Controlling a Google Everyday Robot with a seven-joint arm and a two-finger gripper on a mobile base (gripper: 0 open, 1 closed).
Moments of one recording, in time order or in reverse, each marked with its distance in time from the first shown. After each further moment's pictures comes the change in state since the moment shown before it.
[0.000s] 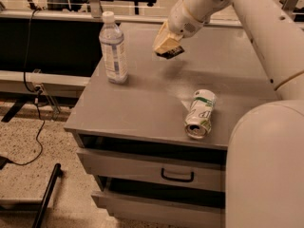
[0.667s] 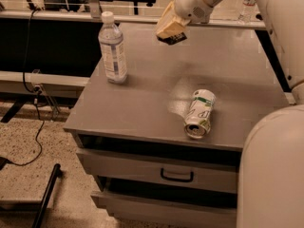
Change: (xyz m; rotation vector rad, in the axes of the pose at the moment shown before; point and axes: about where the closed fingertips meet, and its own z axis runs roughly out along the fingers) arm -0.029 -0.004 -0.048 0.079 -0.073 -0.034
